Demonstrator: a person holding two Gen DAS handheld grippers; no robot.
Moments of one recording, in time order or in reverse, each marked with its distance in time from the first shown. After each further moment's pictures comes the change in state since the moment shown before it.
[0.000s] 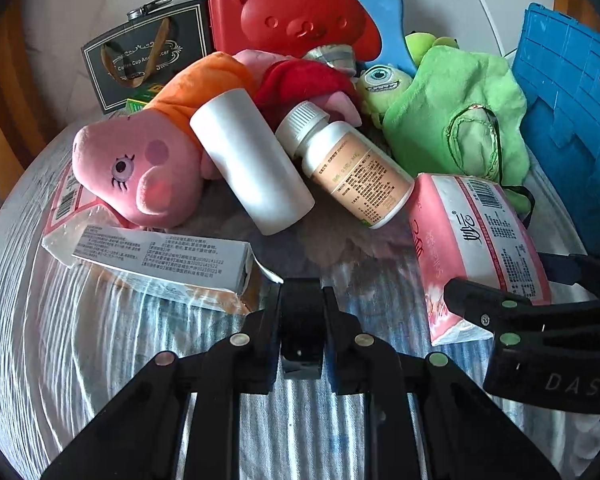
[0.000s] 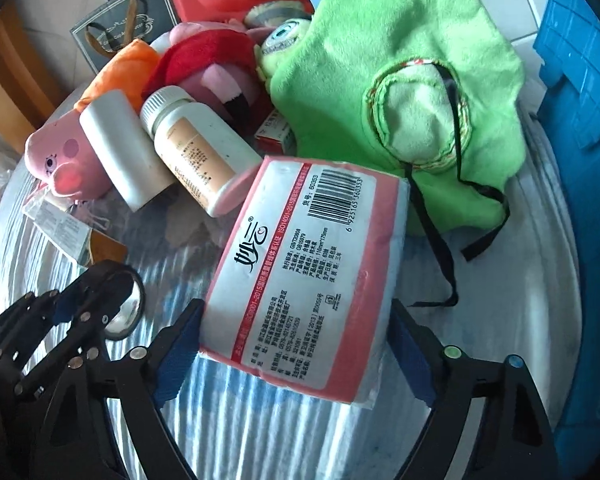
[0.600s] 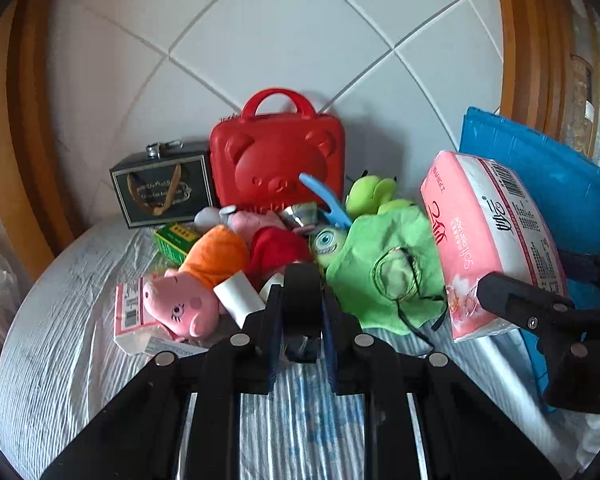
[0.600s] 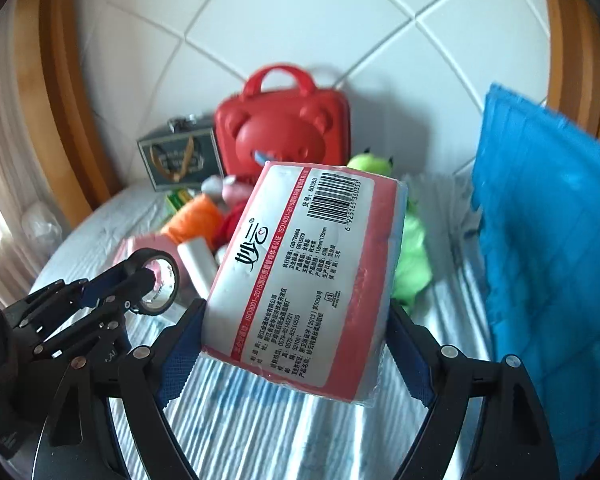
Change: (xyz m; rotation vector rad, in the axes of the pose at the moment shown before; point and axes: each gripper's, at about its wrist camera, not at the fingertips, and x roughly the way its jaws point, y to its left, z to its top) left arm -0.166 -0.036 0.039 0.042 -0.370 -0.014; right arm -0.192 -0.012 -0.016 -0.059 -0.484 0.021
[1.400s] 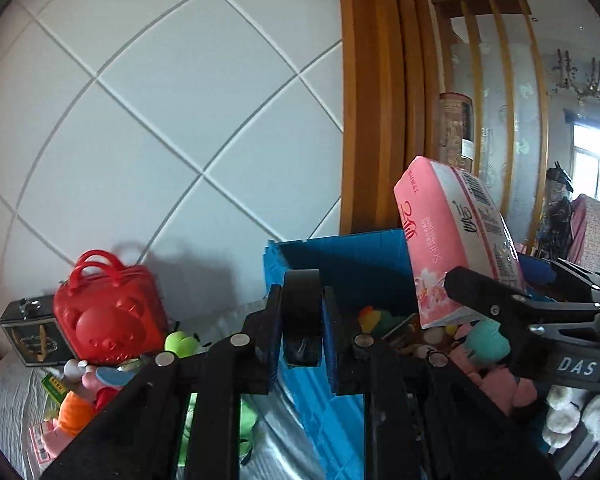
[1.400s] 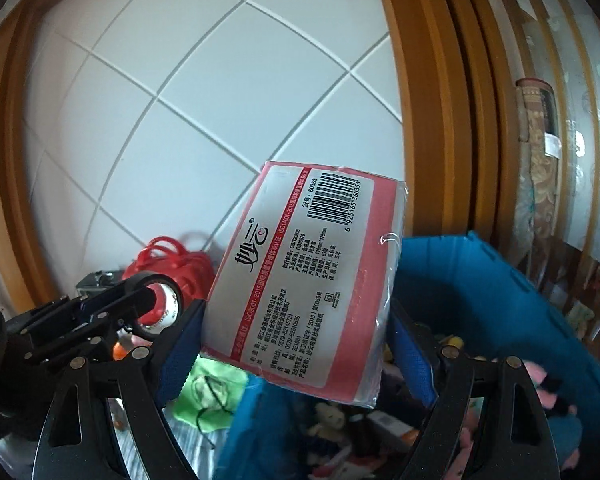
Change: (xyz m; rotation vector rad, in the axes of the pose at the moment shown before) left arm -0.071 -0.249 0.172 0.181 -0.230 -0.381; right arm -0.182 -0.230 0.100 0.133 -0.314 -0.227
